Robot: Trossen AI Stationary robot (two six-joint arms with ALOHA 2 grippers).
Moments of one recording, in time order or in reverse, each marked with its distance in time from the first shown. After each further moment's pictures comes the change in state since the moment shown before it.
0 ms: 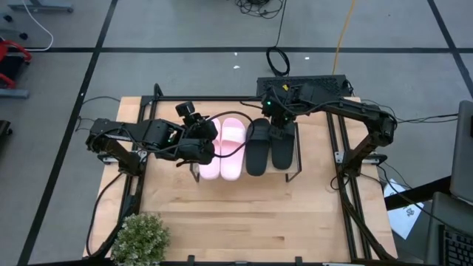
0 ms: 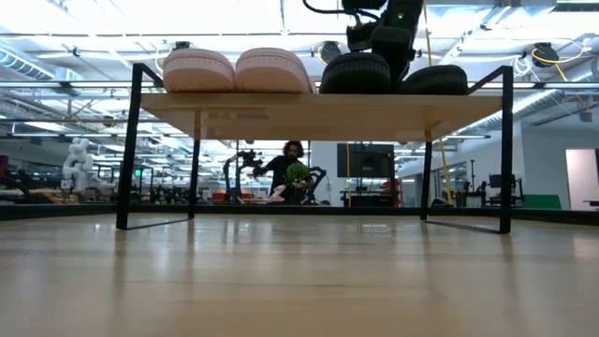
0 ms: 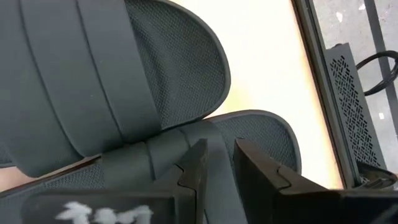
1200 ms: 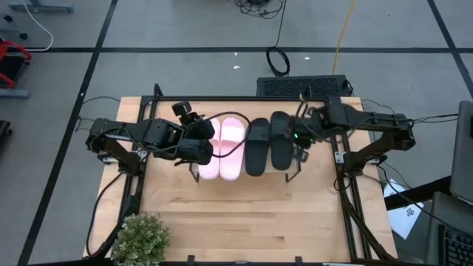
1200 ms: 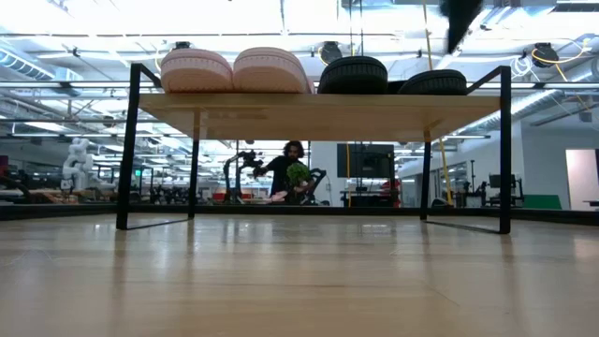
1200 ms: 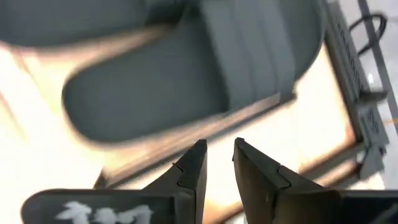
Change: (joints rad) left arm 0.005 -0.002 0.000 -0.090 -0.012 -0.053; right arm 0.334 -0.207 0.000 -0.309 0.133 0.419
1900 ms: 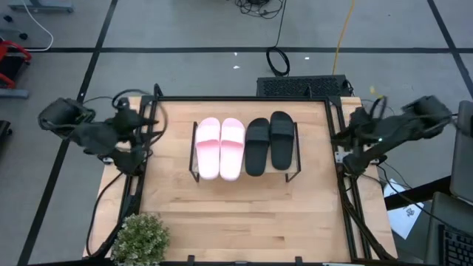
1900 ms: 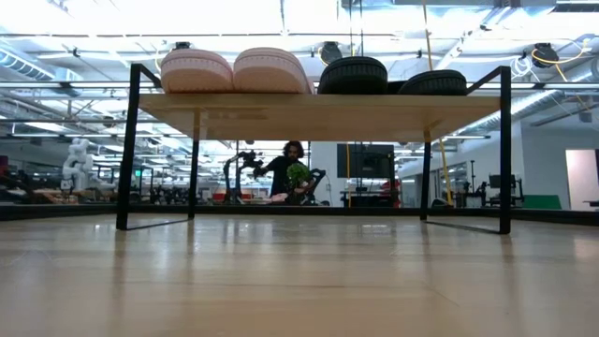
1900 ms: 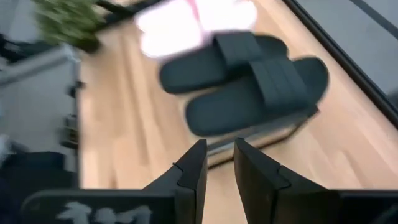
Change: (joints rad) left arm -0.302 -0.501 -0.104 -0.089 0.191 -0.325; right arm 0.434 -0.495 -0.007 0.045 0.129 0.300
